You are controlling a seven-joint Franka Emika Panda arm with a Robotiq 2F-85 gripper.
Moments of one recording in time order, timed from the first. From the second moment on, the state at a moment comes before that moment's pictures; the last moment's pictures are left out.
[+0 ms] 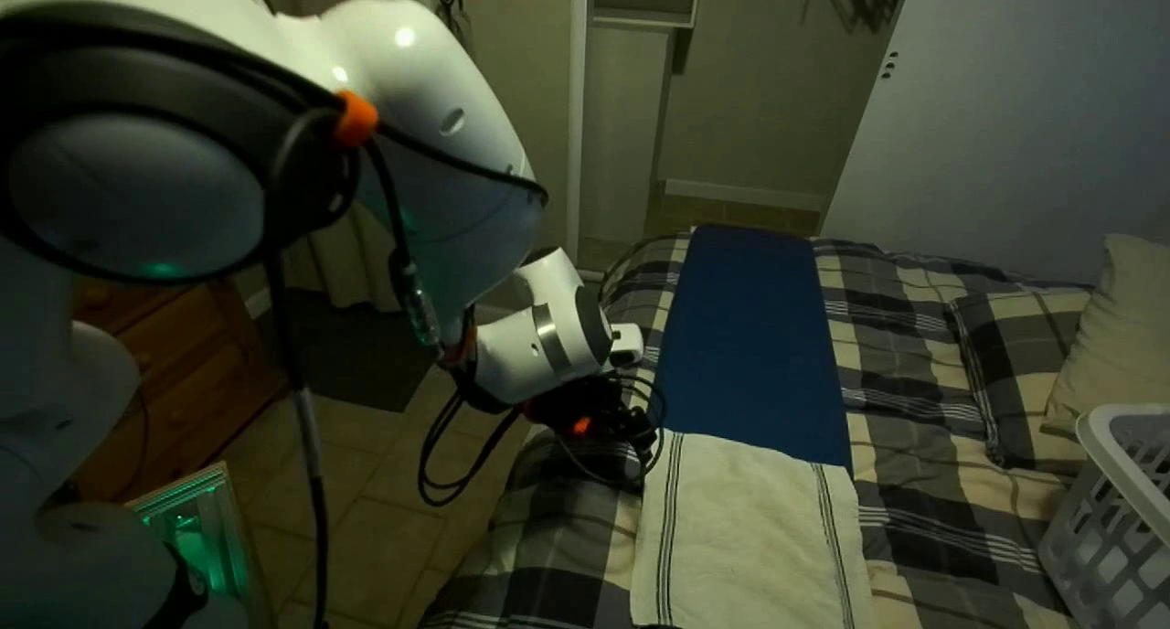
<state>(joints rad) -0.64 0.53 0.49 -2.19 -1.42 2.60 0.96</state>
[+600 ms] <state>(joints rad) -0.55 0.68 0.37 -2.01 -1.54 2.72 1.15</state>
